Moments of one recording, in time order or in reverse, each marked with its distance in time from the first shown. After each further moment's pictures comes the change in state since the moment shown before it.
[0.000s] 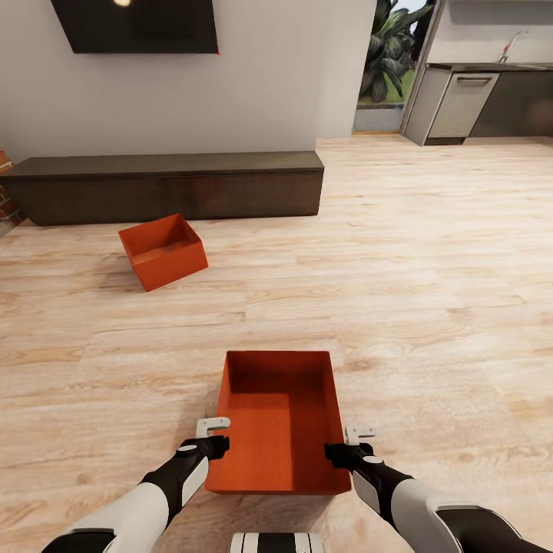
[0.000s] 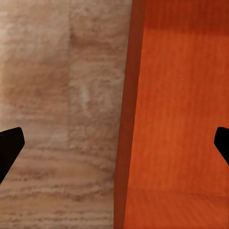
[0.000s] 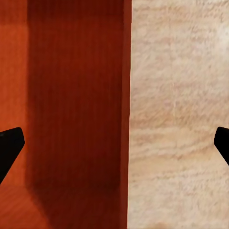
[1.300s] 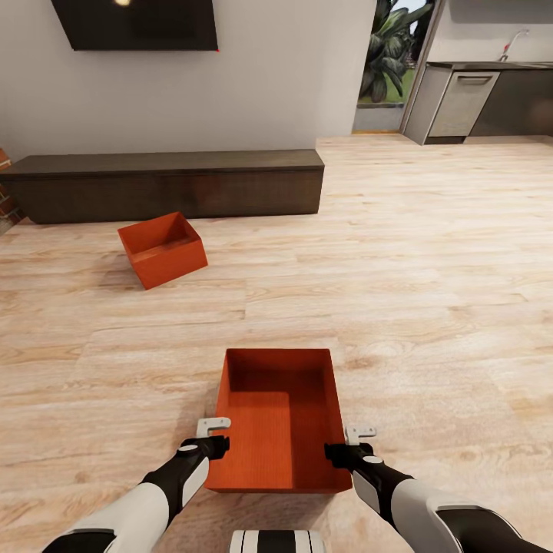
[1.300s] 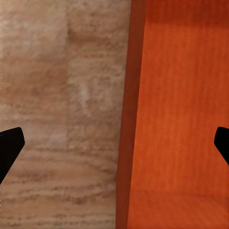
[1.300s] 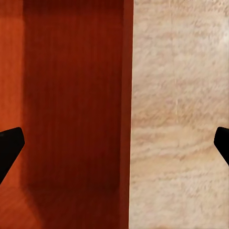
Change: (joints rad) left arm 0.001 -0.001 -0.006 -0.003 -0.012 0.003 0.003; right arm 0.000 0.000 0.000 0.000 0.003 0.000 -0.001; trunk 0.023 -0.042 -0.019
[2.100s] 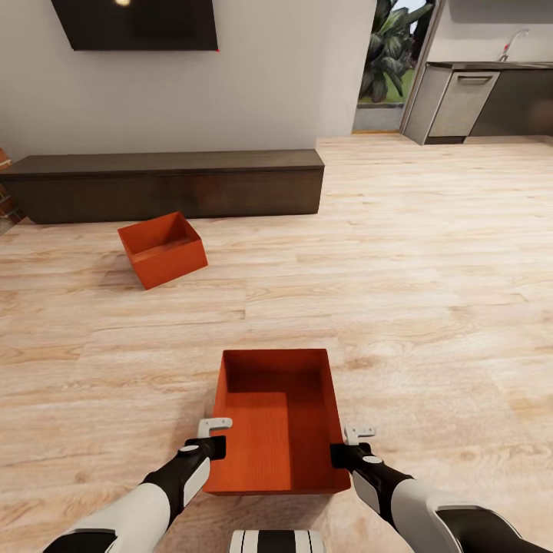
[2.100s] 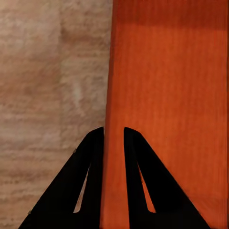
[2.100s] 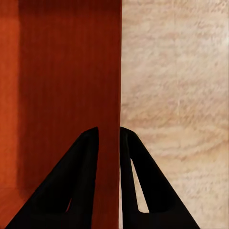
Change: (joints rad) left arm 0.000 -0.005 -0.011 0.002 0.017 -0.003 -0.008; right arm 0.000 0.000 0.001 0.000 0.009 0.001 0.006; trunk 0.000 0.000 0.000
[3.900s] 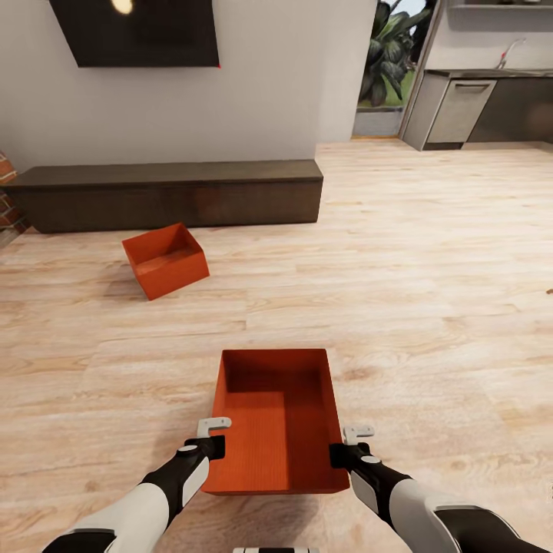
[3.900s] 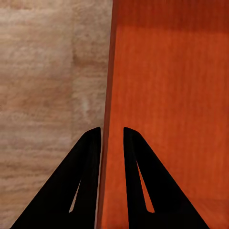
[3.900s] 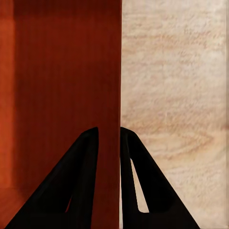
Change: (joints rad) left arm 0.001 0.005 0.004 0.000 0.006 -0.003 -0.006; right arm 0.000 0.007 -0.003 0.000 0.002 0.000 -0.011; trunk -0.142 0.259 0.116
